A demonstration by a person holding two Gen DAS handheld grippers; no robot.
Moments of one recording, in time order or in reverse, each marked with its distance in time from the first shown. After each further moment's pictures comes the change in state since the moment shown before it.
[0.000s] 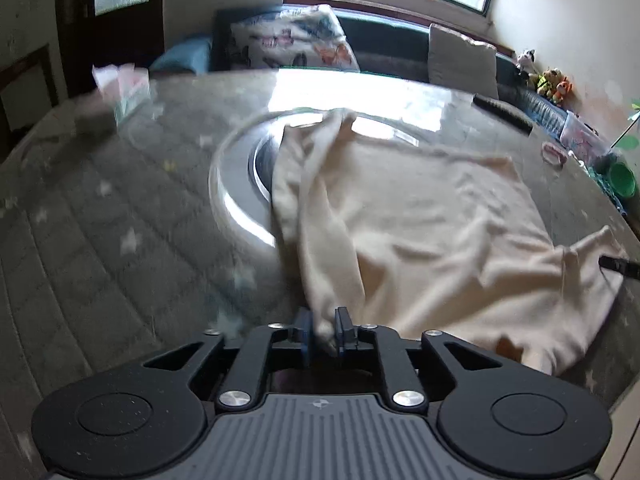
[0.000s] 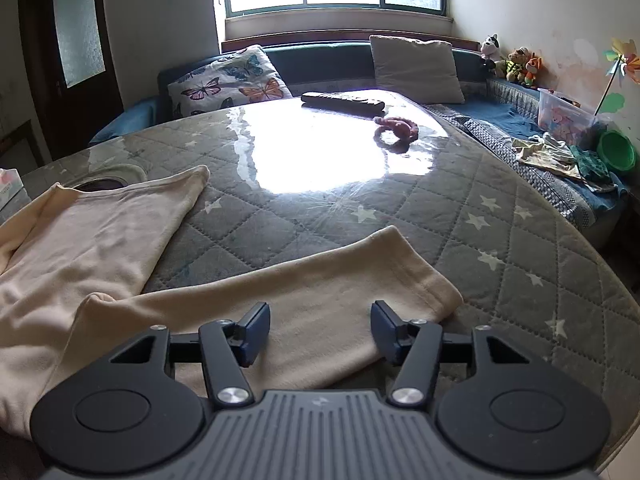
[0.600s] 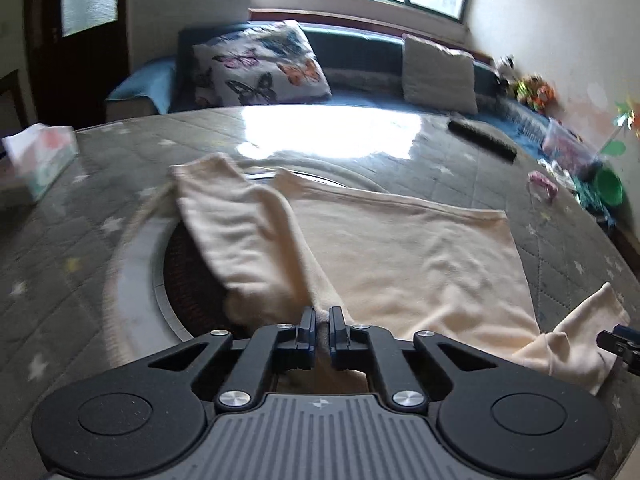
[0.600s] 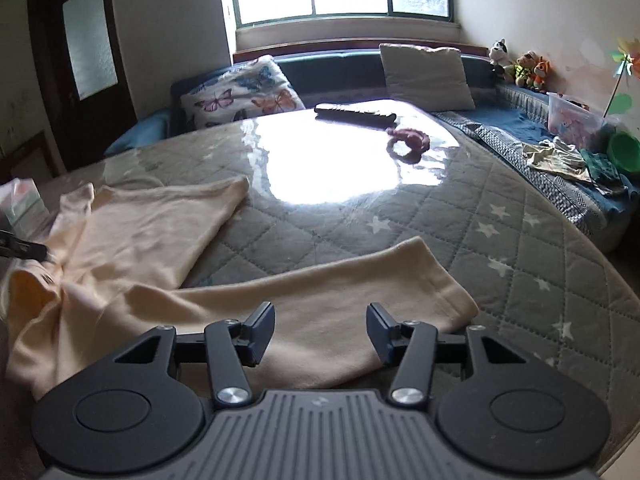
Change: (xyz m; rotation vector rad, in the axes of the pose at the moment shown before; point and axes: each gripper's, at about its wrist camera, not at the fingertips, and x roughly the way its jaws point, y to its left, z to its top) left arm 0.049 -0.041 0.059 0.017 -0.036 -0.061; right arm -0.010 0.000 -0.002 0.008 -0.019 0.037
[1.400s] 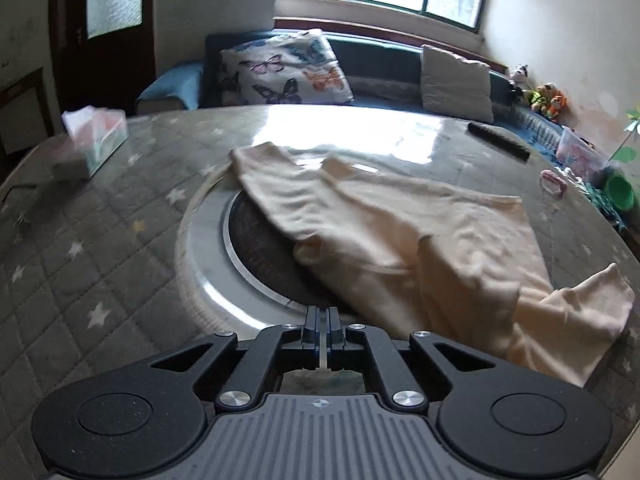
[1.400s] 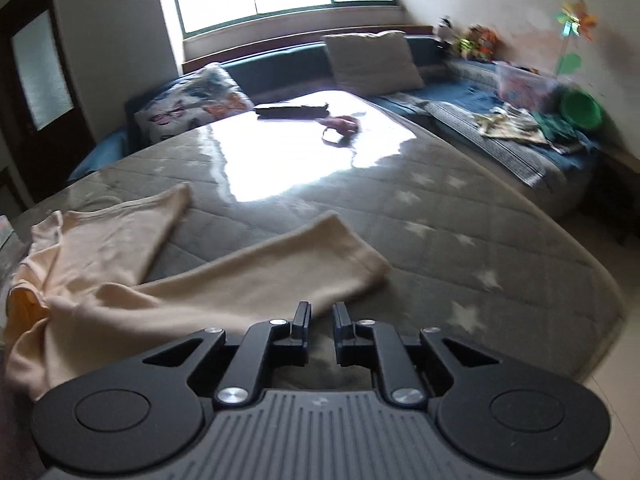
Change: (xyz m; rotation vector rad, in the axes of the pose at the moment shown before) left arm -0.049 0.000 -0.035 -0.018 -0.030 0.045; right arm -0.033 -0.047 -0.012 0.171 -0.008 -0.096
